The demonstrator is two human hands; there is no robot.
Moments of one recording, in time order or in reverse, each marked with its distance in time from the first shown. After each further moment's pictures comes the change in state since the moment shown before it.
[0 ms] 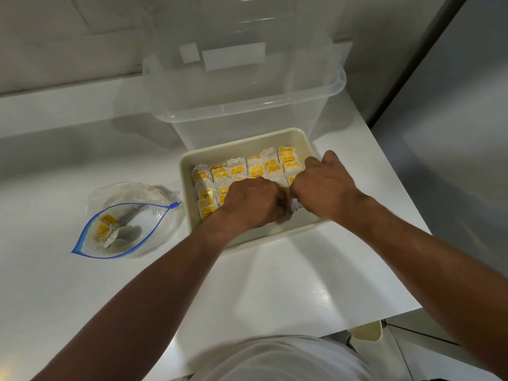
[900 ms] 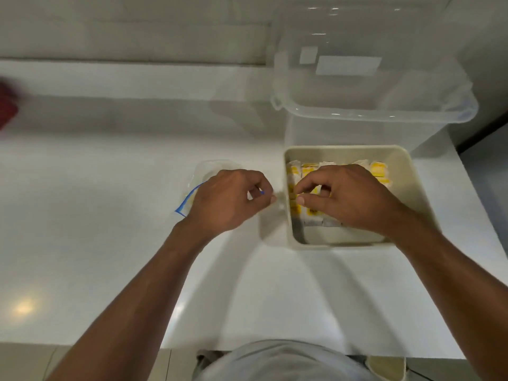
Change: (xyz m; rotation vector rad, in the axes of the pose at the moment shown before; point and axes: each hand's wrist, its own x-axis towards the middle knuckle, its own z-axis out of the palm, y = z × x) left_hand -0.155 -0.134 -0.050 -0.424 0.242 -0.345; right_hand 0.029 -0.094 -0.077 0.871 0.244 -0.197
